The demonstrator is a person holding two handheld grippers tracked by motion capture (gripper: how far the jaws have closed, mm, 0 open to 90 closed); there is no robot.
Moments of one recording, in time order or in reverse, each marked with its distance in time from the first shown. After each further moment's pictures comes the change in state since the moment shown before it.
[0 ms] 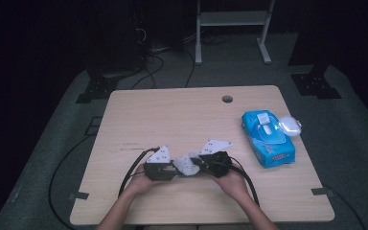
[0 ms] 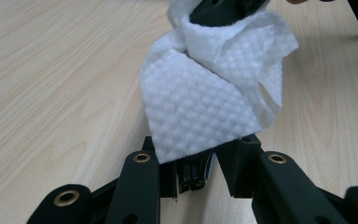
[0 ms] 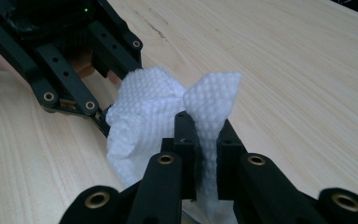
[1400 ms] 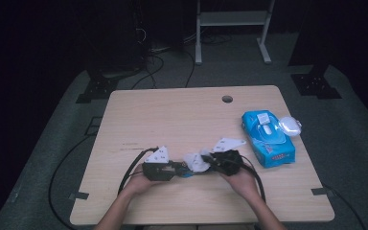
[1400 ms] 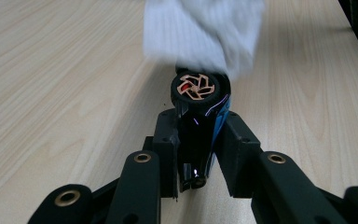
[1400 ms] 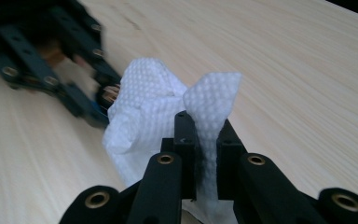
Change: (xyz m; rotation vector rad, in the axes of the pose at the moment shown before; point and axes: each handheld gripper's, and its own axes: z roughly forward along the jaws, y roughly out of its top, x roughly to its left) left arm 0.002 -0.002 -0.003 0.002 -0.022 0.012; right arm -0.022 -0.015 -0.020 0.000 -0.045 0.047
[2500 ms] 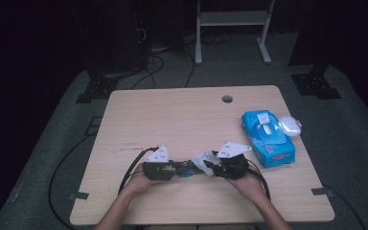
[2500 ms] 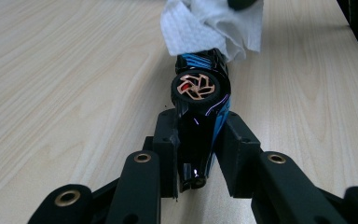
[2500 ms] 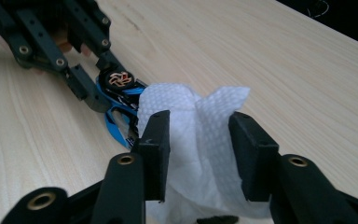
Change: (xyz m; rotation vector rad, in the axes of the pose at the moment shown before) left arm 0.001 0.000 0.001 -0.008 -0.005 -0.004; right arm 0.003 -0.010 -0.011 -0.033 -0.017 -0.097
